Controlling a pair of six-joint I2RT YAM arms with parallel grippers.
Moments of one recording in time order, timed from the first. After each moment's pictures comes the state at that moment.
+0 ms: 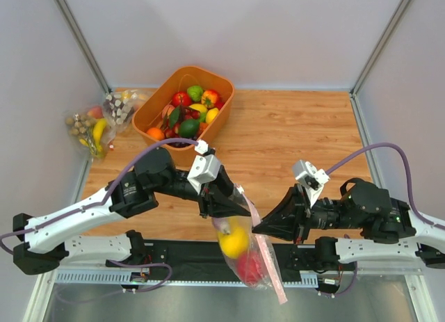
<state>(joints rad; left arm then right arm) -1.18 0.99 1.15 -0.06 0.61 -0.17 1.48 0.65 1.08 -0.40 -0.08 0.45</state>
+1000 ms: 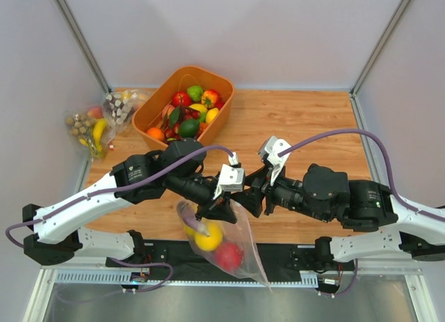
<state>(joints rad) -1.17 1.18 1.46 -0.85 0.63 0.06 1.48 0.99 1.43 -0.69 0.38 0.29</state>
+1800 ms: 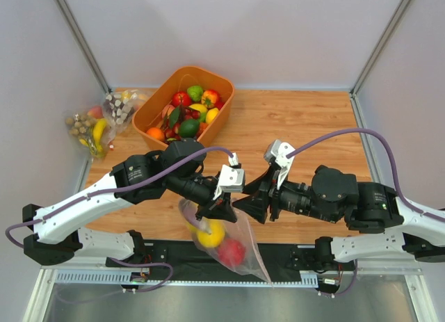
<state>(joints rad) -1.17 1.18 1.46 -0.85 0.62 0.08 1.48 0.94 1.40 -0.67 0.28 0.34</state>
